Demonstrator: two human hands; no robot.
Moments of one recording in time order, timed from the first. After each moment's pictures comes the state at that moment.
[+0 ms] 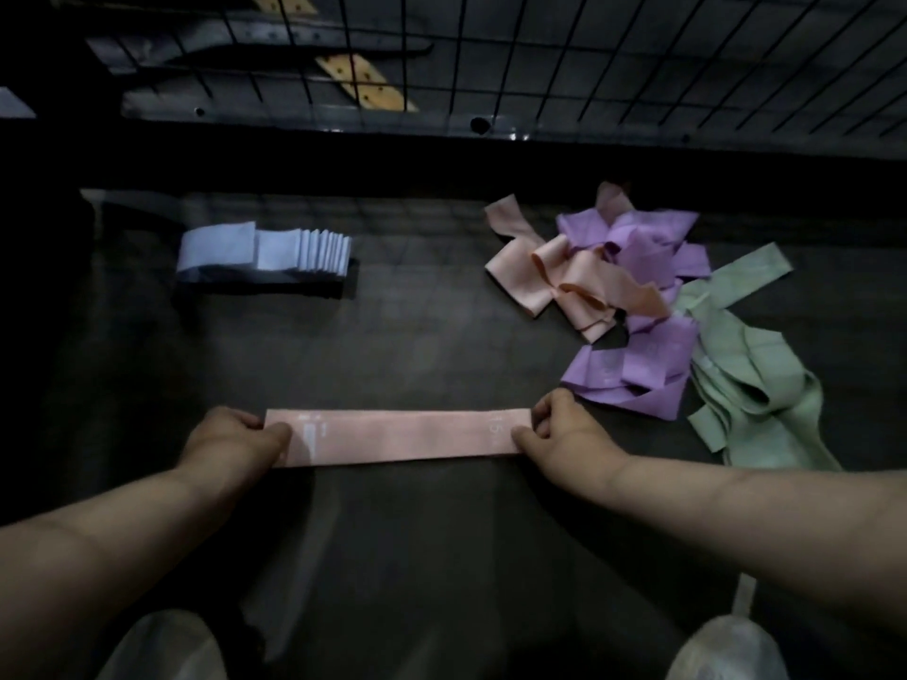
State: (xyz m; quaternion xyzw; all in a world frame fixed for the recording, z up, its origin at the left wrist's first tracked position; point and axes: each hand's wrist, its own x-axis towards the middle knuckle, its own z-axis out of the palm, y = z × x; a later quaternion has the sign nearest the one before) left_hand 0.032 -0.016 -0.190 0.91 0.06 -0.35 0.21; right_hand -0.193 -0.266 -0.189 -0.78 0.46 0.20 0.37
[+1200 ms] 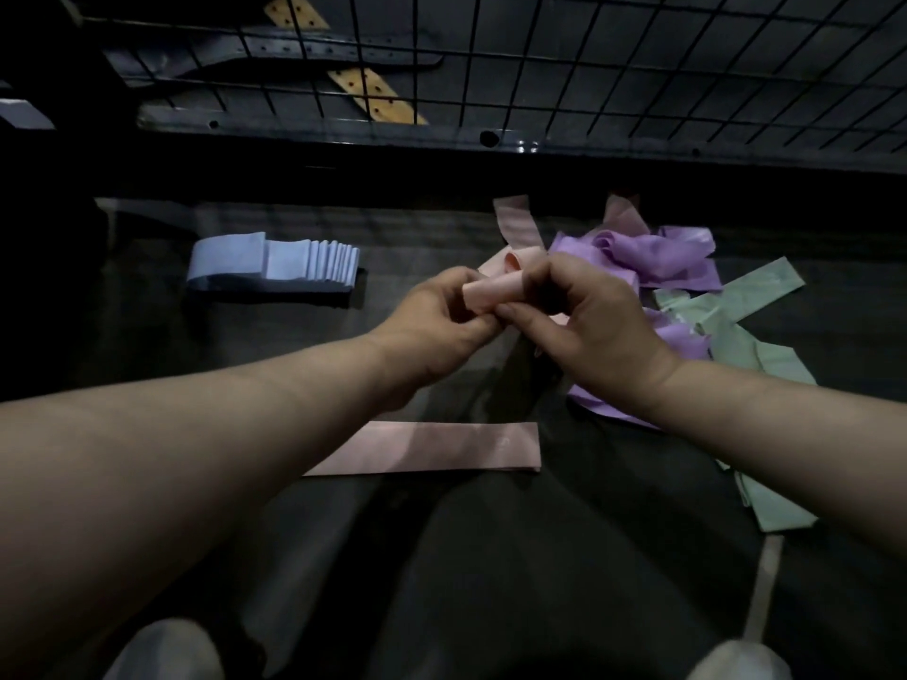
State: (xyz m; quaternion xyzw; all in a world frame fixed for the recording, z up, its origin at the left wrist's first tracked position) left_hand 0.005 -0.183 -0.118 0.69 -0.26 -0.45 0.51; right_hand -0.115 -0.315 -0.106 -0.89 0.11 -0.19 0.40
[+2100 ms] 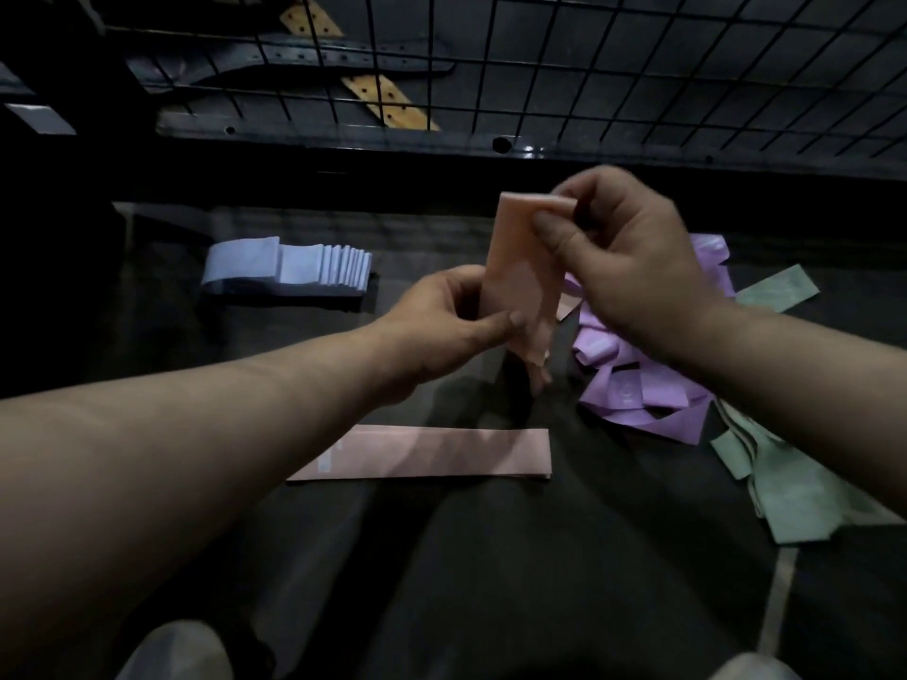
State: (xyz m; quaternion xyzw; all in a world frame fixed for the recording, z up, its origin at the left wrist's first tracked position) left_hand 0.017 -0.183 -0.107 0.65 -0.24 -0.50 0.52; right_hand -0.083 -0.327 -0.067 -0.81 0.20 -0.20 0.51
